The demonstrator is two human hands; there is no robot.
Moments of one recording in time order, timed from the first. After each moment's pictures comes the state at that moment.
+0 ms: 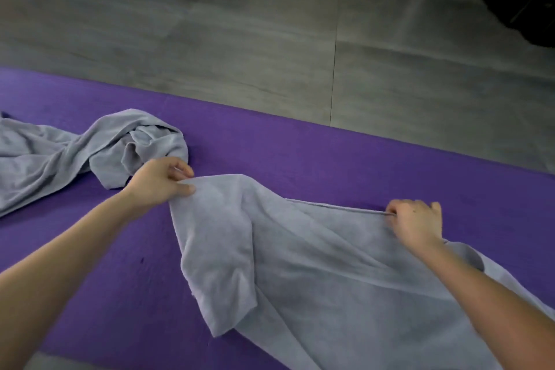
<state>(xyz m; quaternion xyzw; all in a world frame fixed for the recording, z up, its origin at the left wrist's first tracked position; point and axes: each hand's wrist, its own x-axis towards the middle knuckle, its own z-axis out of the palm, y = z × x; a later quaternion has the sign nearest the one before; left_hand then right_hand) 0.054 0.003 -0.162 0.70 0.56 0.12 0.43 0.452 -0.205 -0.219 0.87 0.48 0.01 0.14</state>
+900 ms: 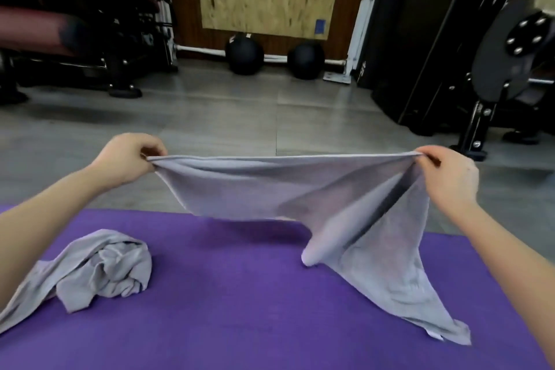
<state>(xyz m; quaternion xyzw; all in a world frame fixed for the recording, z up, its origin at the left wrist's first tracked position) 0.130 0.048 0.082 0.87 0.40 0.25 0.11 0.544 -0.232 0.075 0.83 0.37 0.21 -0.35</state>
